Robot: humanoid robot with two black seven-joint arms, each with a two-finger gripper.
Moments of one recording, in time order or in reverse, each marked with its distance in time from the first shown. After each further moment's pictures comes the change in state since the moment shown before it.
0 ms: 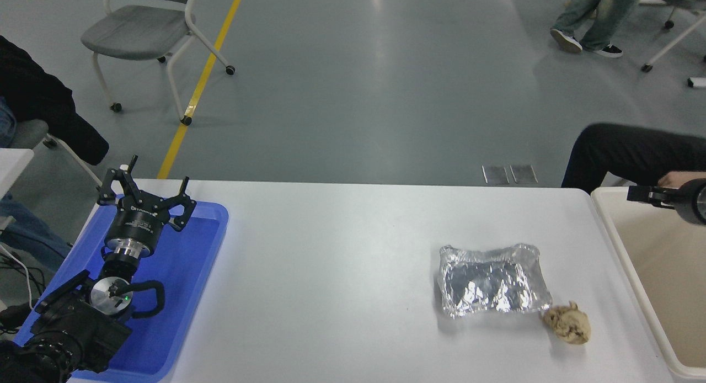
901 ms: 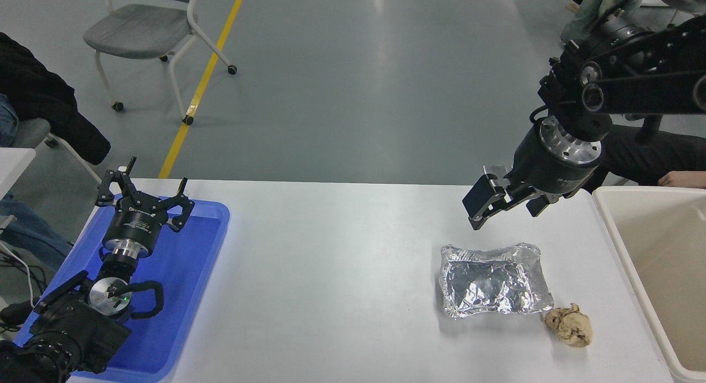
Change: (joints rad) left arm 0.004 0.003 0.000 0.001 0.000 0.000 -0.002; right arm 0.667 0.453 -0.266 0.506 0.454 0.469 -0.006
